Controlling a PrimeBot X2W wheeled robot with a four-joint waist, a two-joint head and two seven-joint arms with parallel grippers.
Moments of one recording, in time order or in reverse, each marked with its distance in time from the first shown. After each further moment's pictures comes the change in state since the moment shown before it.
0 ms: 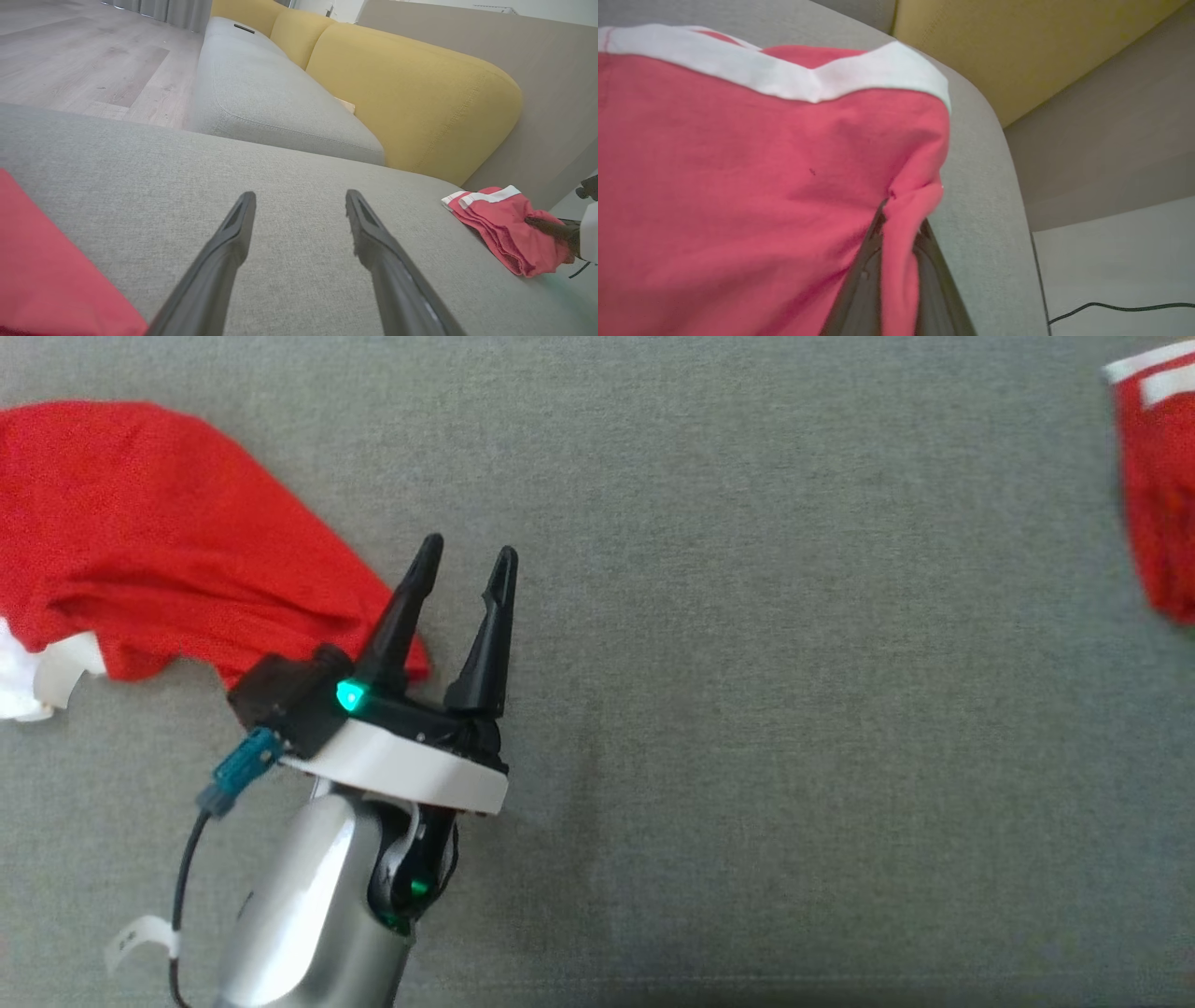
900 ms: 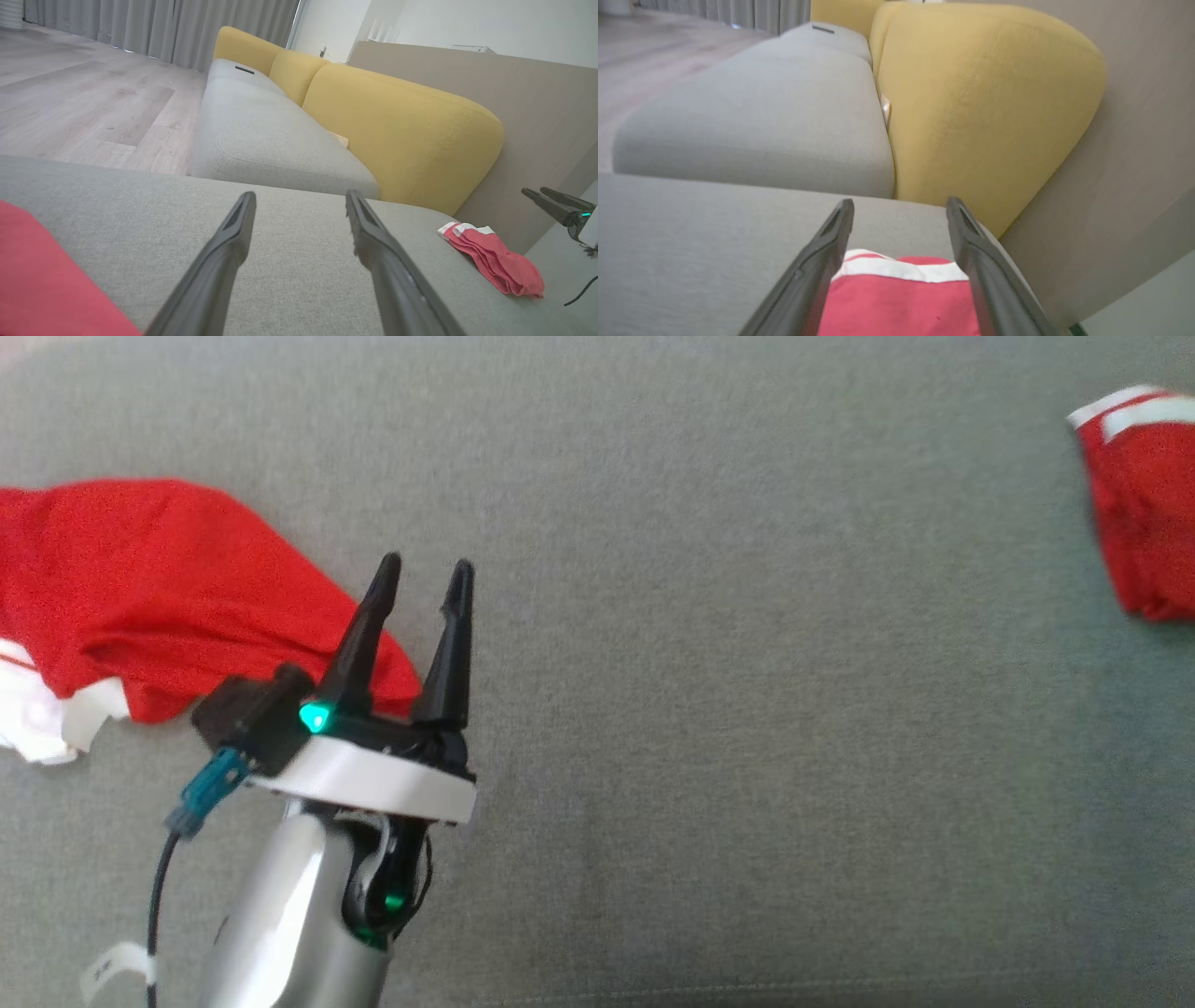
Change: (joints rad) left arm 0.032 -0.001 0.059 0.007 0.000 0.000 0.000; right arm -0.048 0.263 -0.233 -0.071 -0.151 0.000 -0.190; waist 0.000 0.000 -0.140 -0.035
